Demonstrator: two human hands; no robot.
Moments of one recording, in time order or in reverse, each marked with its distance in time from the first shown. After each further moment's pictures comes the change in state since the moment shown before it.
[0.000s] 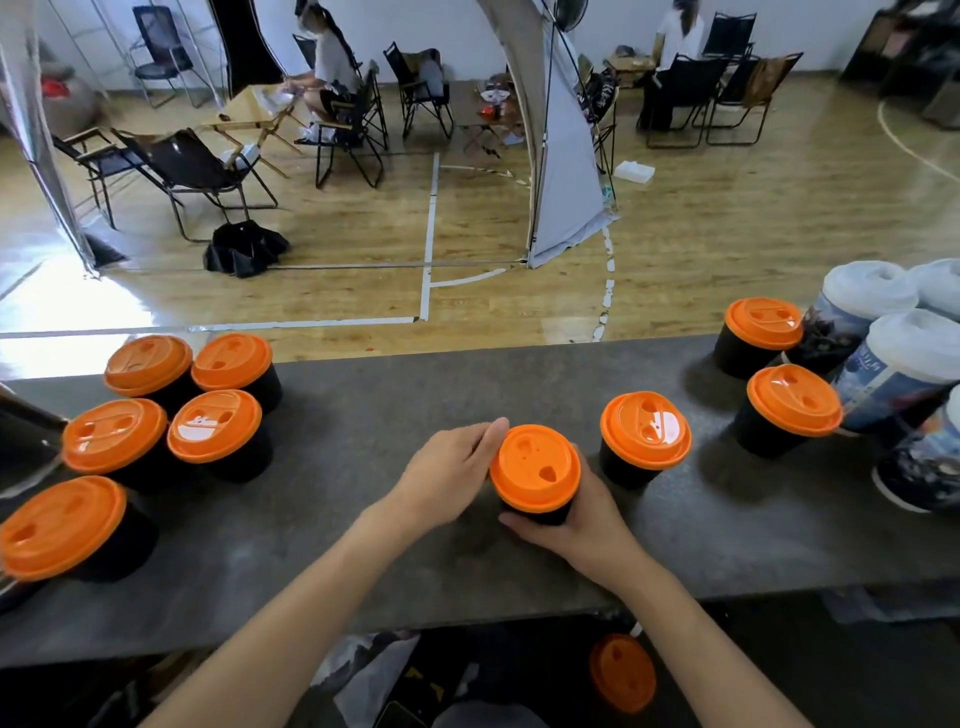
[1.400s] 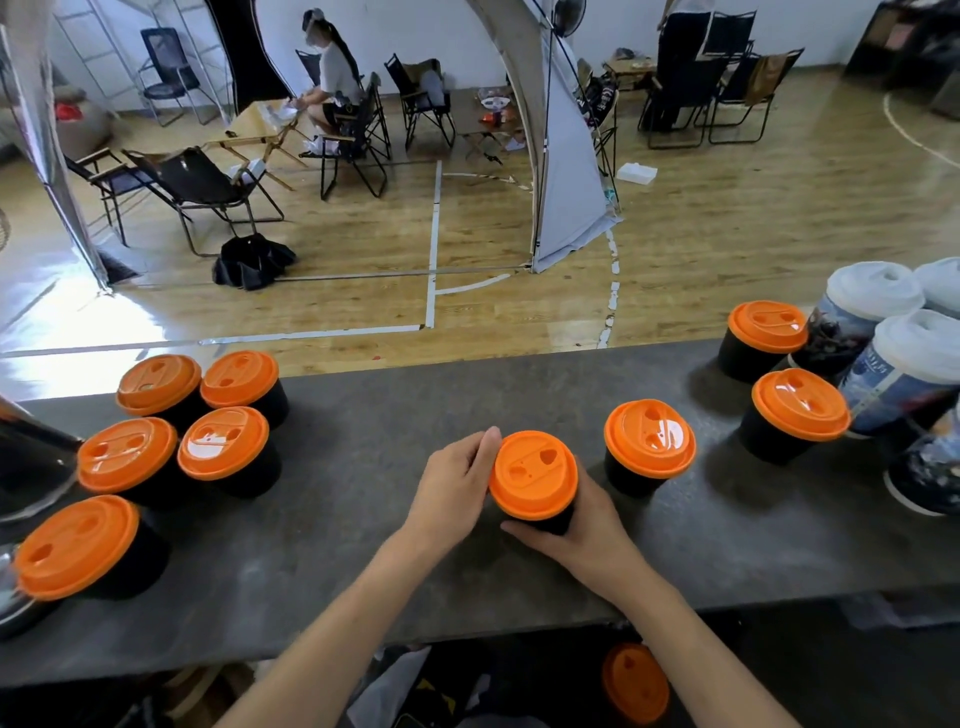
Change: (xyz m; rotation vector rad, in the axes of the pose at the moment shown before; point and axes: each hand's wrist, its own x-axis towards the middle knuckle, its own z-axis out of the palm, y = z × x) left_hand 0.000 -0.014 0.017 -0.238 0.159 -0.019; right_hand 0.001 0.001 0.003 0.045 0.000 0.005
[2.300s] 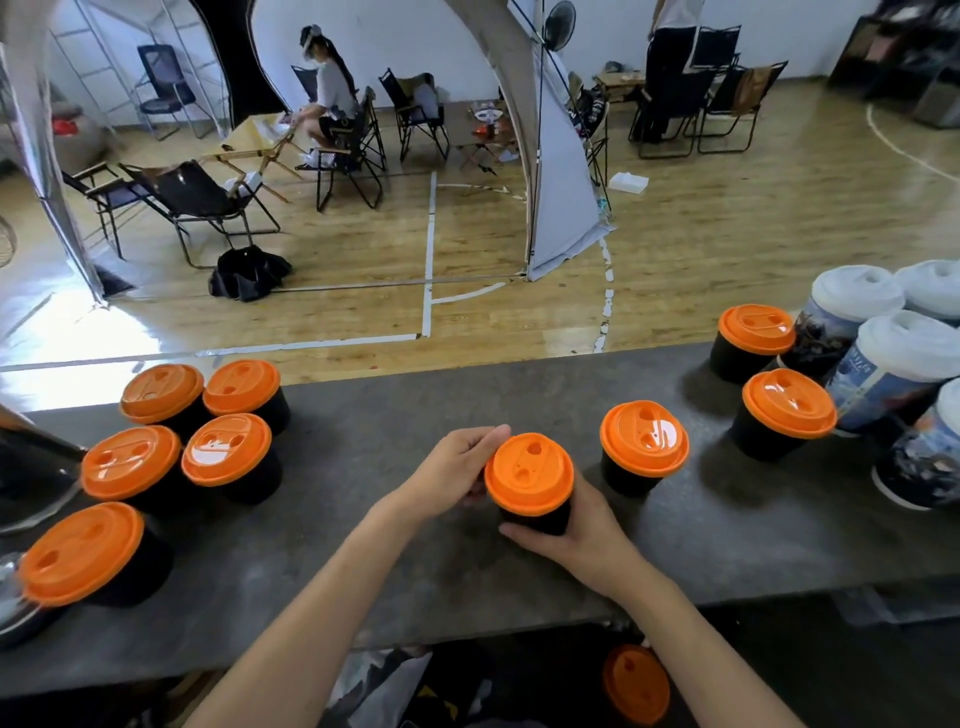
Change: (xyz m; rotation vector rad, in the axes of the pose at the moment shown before) left_hand 0.020 0.010 -0.020 -0.160 -0.318 -0.108; right_hand -0.004 -0.015 0.000 0.031 -0.026 0.040
